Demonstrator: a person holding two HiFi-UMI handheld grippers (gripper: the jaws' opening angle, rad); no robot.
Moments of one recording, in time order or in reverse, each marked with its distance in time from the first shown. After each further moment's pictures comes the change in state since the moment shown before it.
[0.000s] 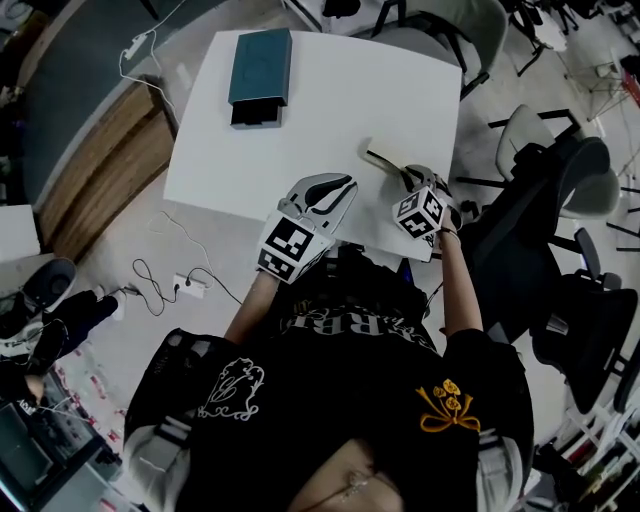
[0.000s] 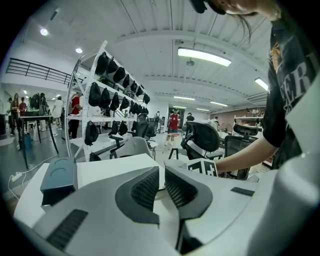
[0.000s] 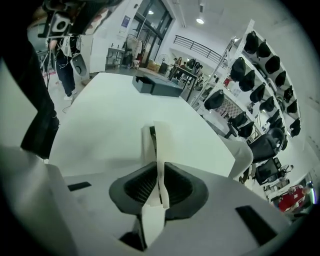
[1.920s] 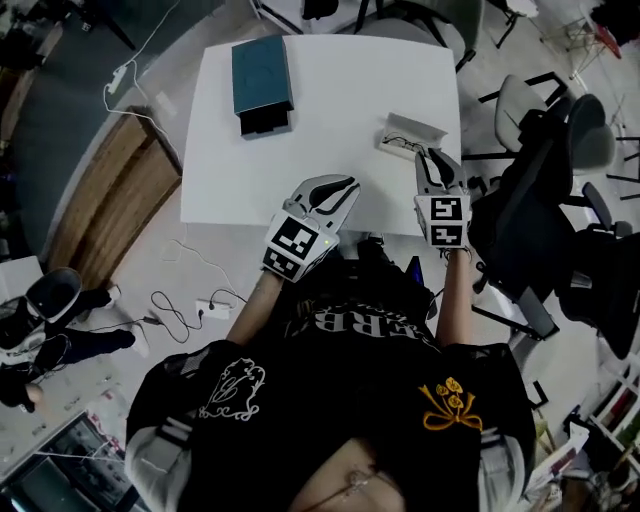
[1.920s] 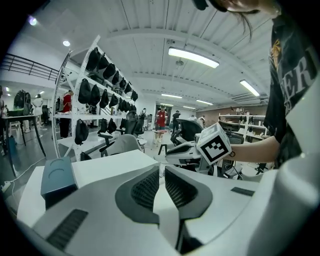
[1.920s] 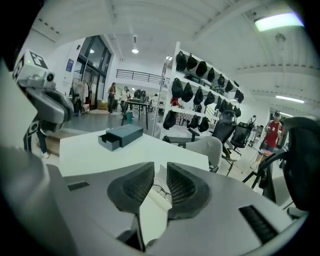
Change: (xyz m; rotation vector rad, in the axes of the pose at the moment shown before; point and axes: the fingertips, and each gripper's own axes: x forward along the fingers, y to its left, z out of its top) left arm -0.053 0.024 -0.027 0.061 0.033 -0.161; right arm -0.110 -0.015 0.090 0.591 -0.296 -0.304
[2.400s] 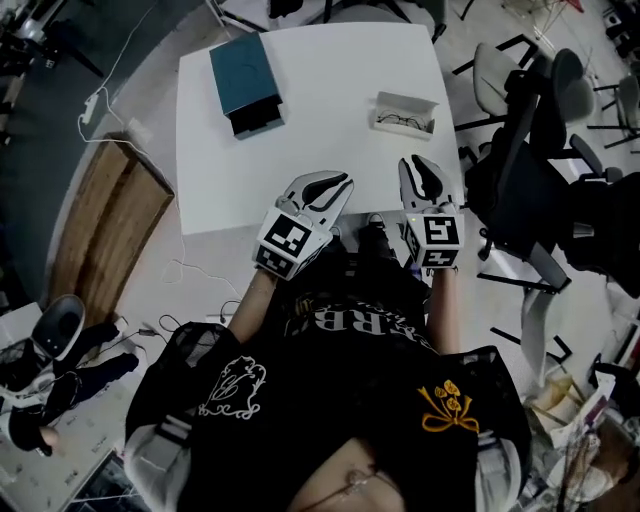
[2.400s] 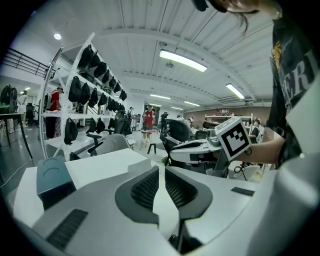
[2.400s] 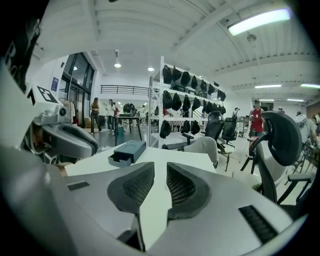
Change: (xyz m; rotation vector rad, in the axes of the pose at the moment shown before) left arm -0.046 -0.001 -0.024 0.046 -0.011 -0.141; right arm -0.068 0.086 0.021 0.204 -0.106 -0.077
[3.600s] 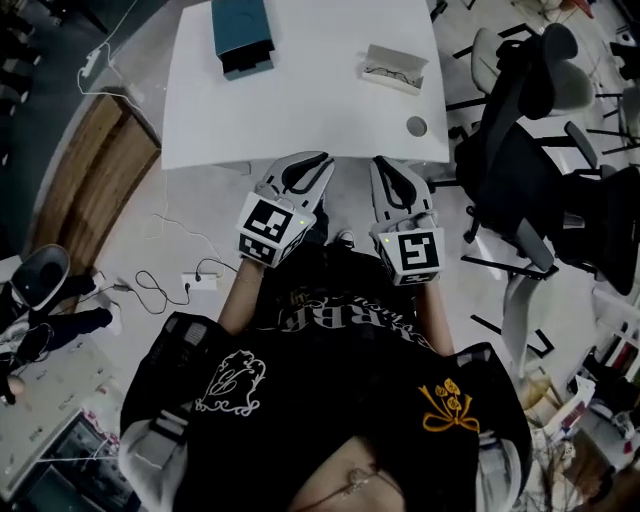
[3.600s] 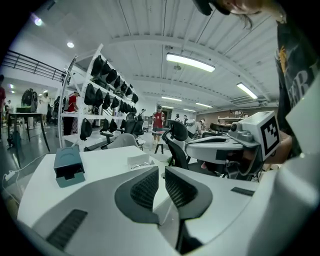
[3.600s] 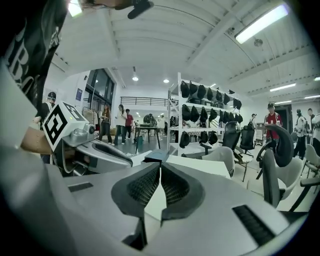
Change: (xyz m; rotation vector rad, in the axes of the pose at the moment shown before) left arm -0.041 -0.097 -0.024 -0.069 -0.021 0.150; right arm -0.135 0.070 -0.011 -0.050 -0.103 0.196
